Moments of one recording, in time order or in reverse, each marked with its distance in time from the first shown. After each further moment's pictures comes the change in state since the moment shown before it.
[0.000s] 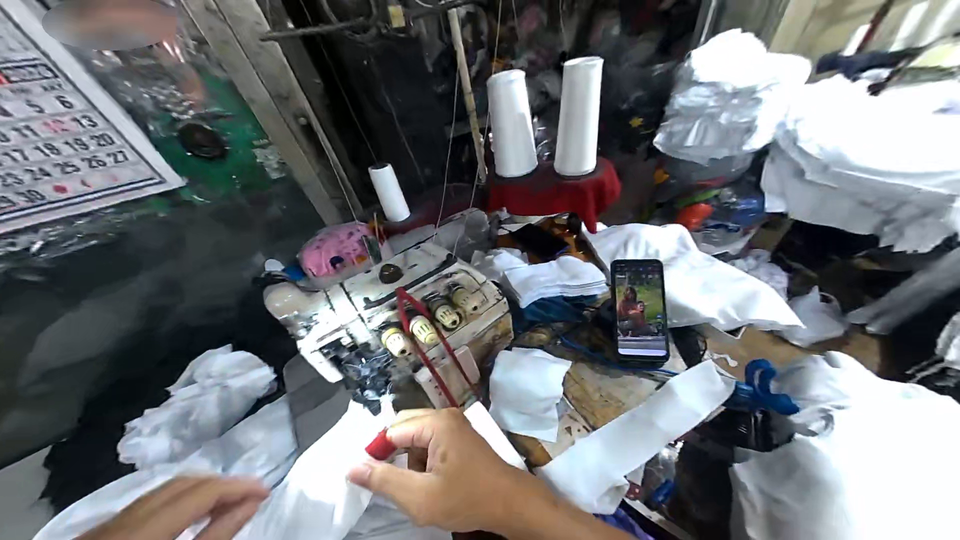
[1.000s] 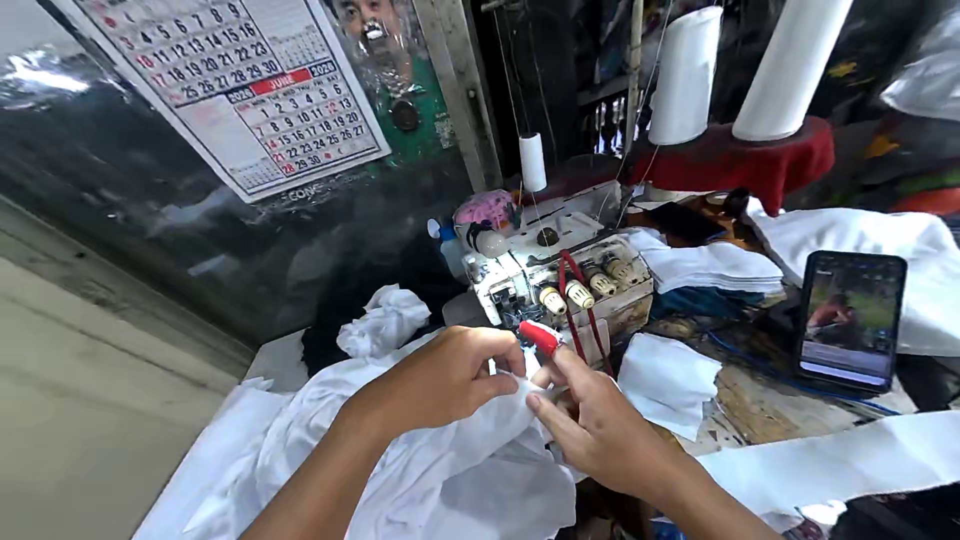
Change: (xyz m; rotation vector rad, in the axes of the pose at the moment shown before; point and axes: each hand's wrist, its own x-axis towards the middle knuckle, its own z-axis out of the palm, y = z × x) left_hand 0.084 0.030 -0.007 -0.187 -0.098 0.108; right_hand -0.002 -0.003 -0.004 -0.250 -0.049 0.126
